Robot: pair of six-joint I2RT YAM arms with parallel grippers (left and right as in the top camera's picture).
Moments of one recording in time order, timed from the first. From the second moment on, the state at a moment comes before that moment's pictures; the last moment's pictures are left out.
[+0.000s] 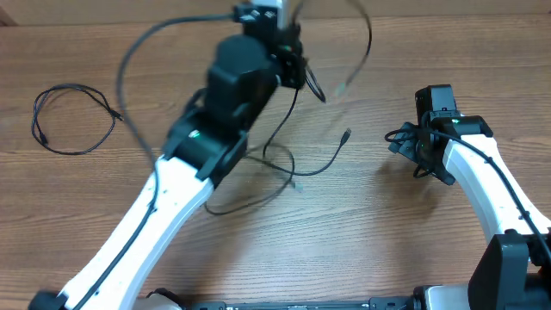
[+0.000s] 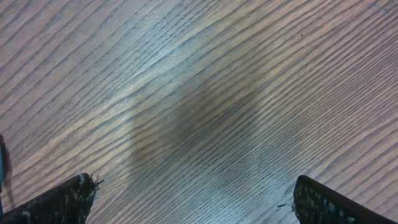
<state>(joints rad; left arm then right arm) -0.54 1.45 1.46 -0.11 -0.08 -0.34 0.03 1.58 1.10 -0.88 0.22 0.64</state>
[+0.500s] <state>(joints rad) -0.44 1.33 1.47 -0.02 -0.08 -0.31 0.03 1.58 1.10 -0.88 0.22 0.64</state>
